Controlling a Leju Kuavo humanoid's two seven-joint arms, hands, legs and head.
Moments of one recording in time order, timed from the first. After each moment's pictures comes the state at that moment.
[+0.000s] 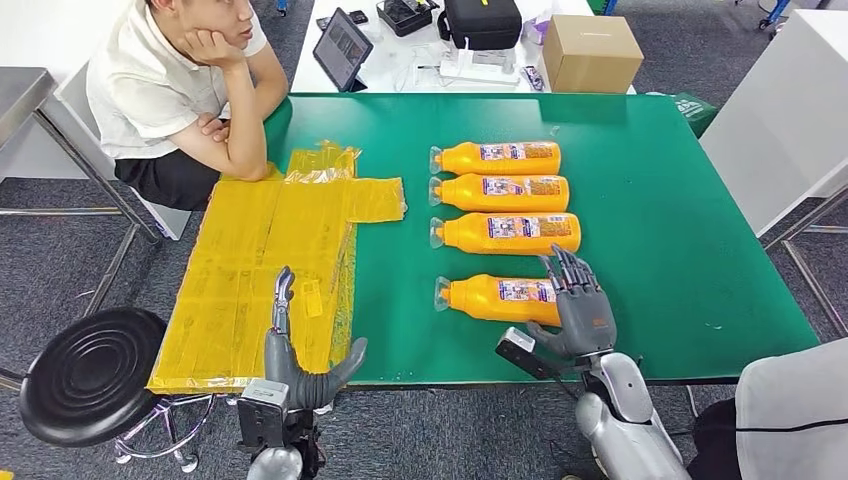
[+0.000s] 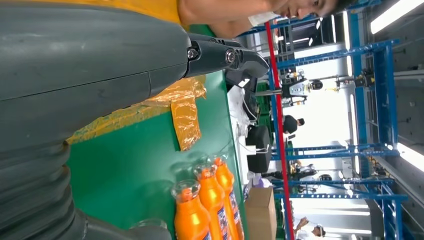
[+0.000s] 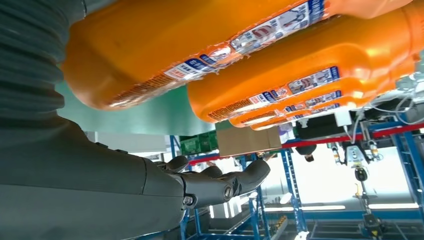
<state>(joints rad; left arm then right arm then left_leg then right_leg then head) 0.01 -0.19 -0.55 -1.33 -0.09 0.48 -0.68 -0.26 -0.15 0.30 -0.96 1.08 -0.65 -0.30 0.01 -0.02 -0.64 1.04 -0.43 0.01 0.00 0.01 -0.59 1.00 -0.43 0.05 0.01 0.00</state>
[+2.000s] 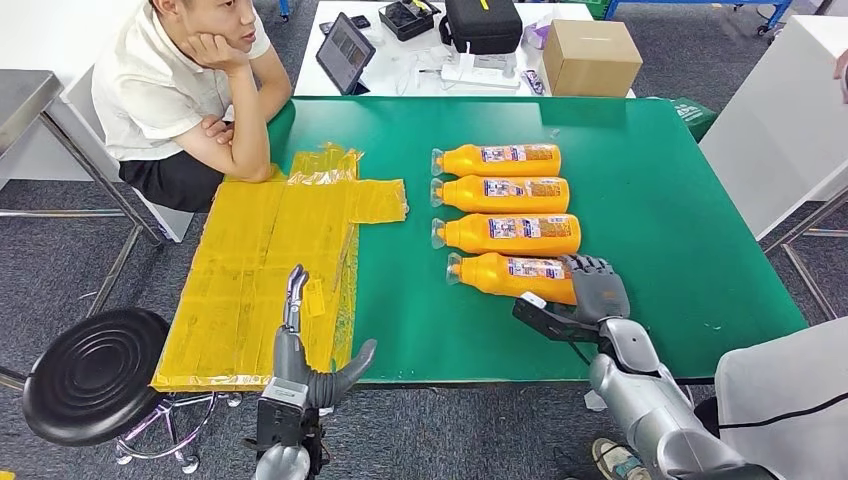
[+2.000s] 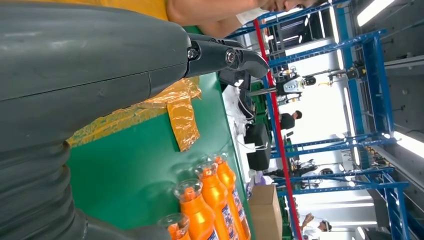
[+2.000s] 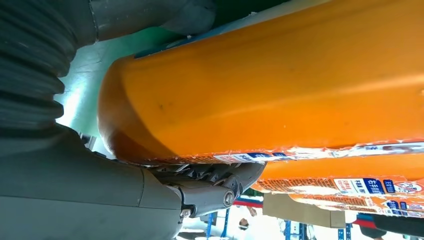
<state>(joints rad) -0.01 -0.21 -0.54 -1.29 -0.17 0.48 -0.67 -0.54 -0.18 0.32 -0.47 1.16 -0.48 -0.14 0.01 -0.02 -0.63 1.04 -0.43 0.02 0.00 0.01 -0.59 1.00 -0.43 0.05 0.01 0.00</state>
